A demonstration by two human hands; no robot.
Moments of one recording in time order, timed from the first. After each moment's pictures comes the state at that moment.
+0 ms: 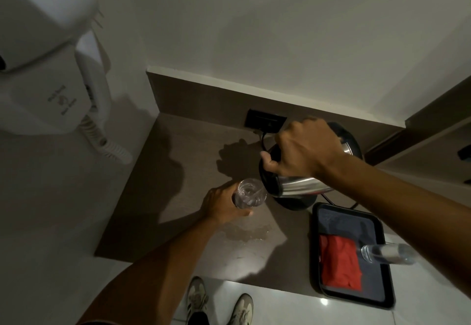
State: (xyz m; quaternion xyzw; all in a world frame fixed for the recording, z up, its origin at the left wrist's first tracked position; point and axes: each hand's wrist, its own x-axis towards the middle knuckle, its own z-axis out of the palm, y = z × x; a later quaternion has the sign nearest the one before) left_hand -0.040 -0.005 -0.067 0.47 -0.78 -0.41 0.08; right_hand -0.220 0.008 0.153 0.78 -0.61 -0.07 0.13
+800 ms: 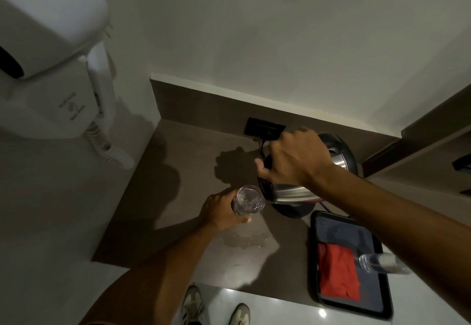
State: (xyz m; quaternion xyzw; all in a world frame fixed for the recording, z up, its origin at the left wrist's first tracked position) left_hand -0.039 -0.004 -0.067 0.48 -0.78 -0.40 0.09; right_hand -0.211 0.005 0.141 0.77 -0.62 -0.07 0.16
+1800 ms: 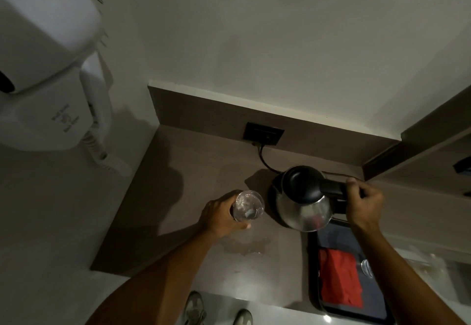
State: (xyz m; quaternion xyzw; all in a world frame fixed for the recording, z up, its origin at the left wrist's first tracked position) left_hand -0.041 -0.006 -0.073 0.44 -0.79 -0.42 0.10; right_hand -0.319 0.111 0.036 0.38 -0.78 0.49 -0.08
